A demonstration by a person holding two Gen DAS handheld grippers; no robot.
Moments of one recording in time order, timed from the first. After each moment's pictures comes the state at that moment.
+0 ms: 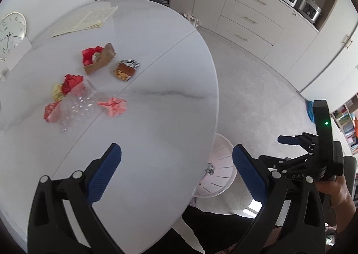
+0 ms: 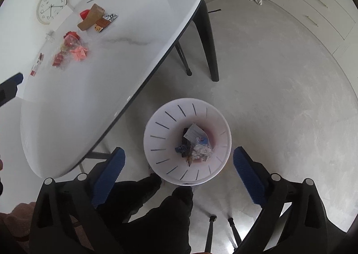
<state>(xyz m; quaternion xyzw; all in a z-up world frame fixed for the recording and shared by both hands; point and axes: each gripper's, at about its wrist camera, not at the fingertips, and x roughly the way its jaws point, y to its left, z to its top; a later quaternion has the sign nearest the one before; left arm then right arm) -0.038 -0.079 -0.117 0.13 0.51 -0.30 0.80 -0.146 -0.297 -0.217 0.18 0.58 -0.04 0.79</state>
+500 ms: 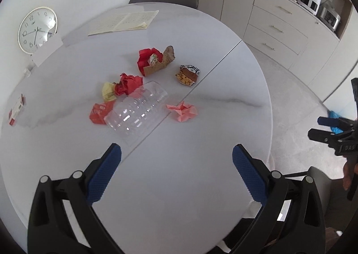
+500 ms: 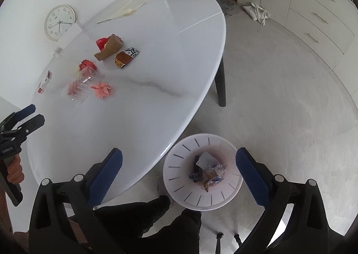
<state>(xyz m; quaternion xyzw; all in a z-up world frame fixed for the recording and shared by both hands) 0.021 -0.001 -0.123 0.16 0.48 -0.24 0.83 -0.091 -0.273 -0.164 0.17 0.54 -0.04 0.83</state>
